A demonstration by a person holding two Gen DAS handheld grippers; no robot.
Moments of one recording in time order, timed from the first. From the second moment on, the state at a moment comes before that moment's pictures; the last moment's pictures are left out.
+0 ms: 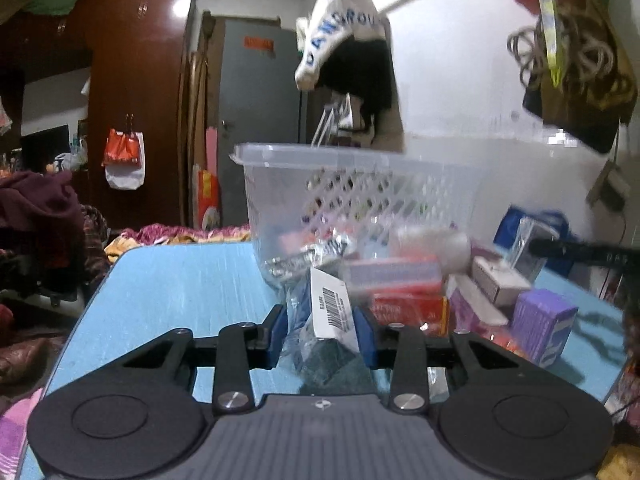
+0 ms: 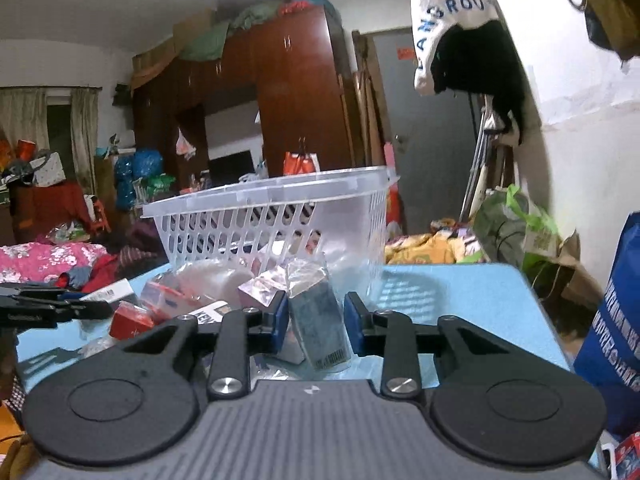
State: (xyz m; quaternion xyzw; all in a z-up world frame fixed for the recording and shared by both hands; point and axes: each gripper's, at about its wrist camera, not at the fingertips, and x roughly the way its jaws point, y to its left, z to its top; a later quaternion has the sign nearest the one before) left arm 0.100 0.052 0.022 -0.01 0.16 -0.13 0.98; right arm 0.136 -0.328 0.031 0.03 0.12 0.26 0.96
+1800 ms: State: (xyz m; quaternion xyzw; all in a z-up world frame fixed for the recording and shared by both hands) left arm 0.099 0.034 0.057 -0.07 0.15 -0.15 0.97; right arm 0.136 -0.321 0.050 0.08 0.18 0.33 0.92
